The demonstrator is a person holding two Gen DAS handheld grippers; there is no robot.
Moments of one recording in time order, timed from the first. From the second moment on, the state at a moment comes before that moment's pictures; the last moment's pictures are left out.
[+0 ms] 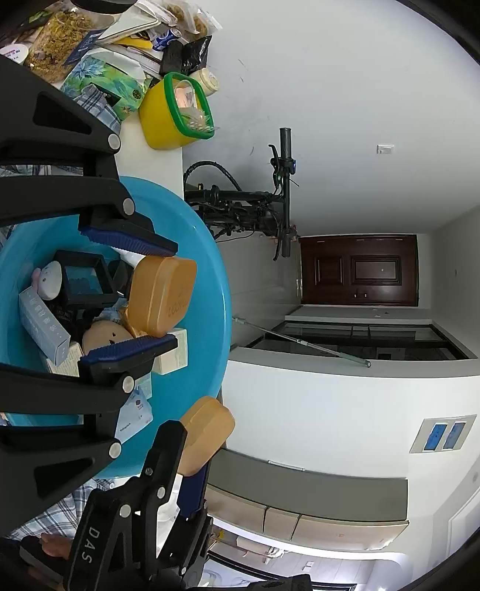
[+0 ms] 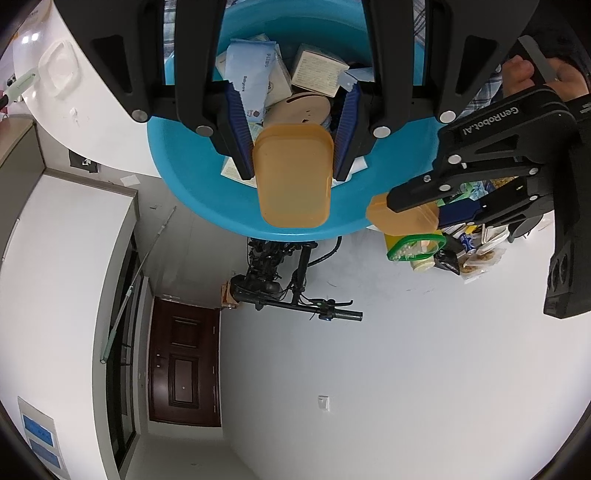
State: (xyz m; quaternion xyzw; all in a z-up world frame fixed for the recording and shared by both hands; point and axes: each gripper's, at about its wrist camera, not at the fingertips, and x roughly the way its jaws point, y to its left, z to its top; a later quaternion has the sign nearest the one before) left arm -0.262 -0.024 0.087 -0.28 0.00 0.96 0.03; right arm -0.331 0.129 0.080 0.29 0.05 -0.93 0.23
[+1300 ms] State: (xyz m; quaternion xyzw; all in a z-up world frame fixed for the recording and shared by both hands) left arm -0.255 -0.026 0.097 -0.26 0.01 0.97 -0.02; right arm -0.333 0.129 0.081 0.29 0.05 -0.93 0.22
